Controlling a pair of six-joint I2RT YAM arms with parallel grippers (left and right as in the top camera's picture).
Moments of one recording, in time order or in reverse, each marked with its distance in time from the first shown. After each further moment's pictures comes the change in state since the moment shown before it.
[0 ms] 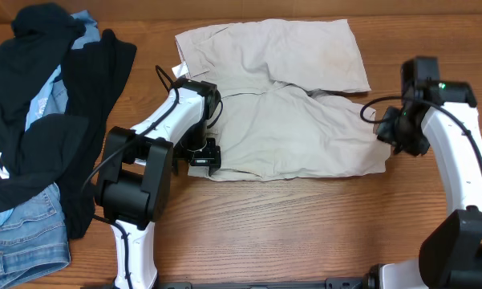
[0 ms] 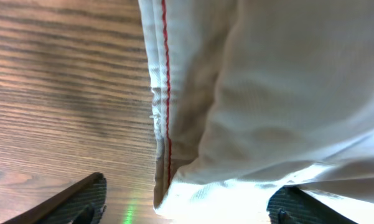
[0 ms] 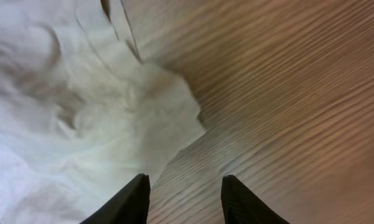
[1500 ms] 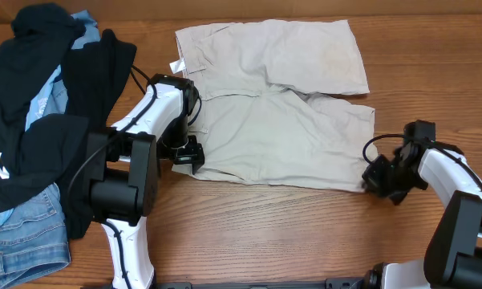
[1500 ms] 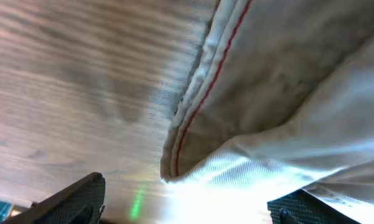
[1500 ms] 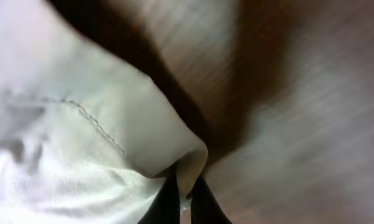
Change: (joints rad) left arm 0.111 0.000 0.000 -0.053 -0.031 -0.034; right arm -0.172 -0.008 -0.513 0.377 -0.378 0.076
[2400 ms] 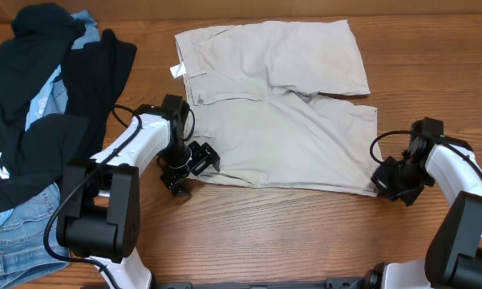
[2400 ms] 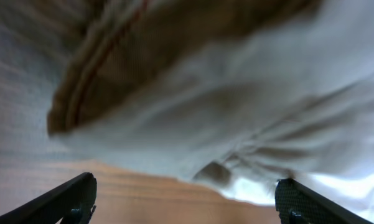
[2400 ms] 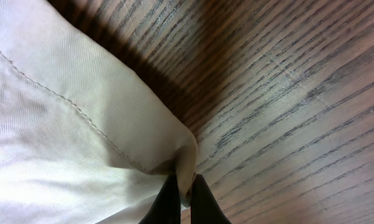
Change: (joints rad) left arm 0.016 -0.262 -0.361 0.361 0.426 -0.426; right arm -0.031 0.000 0.061 -0.114 0.106 -0.050
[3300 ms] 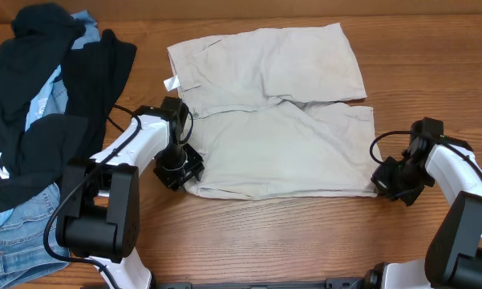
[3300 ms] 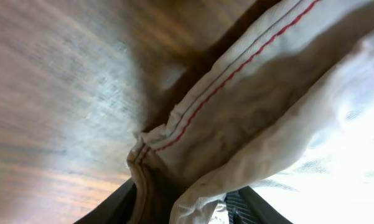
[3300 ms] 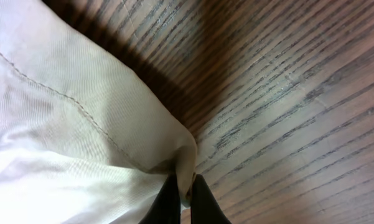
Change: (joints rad) left arm 0.006 0.000 -0.012 -0.025 -0.177 -0.040; right arm 0.000 0.000 0.000 0.001 0.003 -0.003
